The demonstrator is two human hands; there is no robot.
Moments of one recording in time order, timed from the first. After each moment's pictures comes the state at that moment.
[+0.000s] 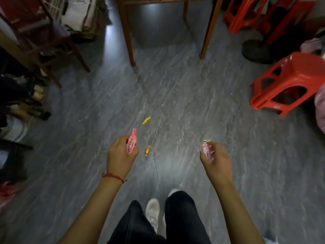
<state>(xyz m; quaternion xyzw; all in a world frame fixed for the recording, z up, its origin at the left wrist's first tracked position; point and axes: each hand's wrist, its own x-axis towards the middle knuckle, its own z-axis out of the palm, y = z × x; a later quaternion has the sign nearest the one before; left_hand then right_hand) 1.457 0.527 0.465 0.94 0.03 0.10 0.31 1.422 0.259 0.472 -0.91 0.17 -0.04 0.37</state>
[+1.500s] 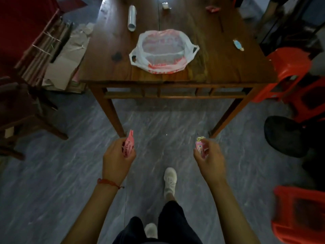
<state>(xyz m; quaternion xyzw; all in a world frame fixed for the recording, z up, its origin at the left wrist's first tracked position) 2.335 0.444 0.485 0.93 0.10 0.14 0.32 2.359 0.186 0.485 -0.92 0.06 -0.05 0.39</state>
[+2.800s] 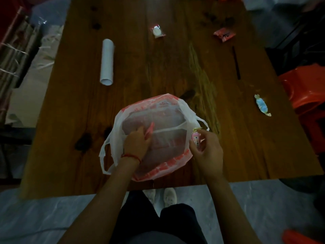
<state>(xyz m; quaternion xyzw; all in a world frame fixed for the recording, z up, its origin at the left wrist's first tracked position) 2.848 0.434 0.457 0.94 0.11 -0.04 0.31 2.819 0.228 0.502 -0.92 0.04 -0.06 0.39</state>
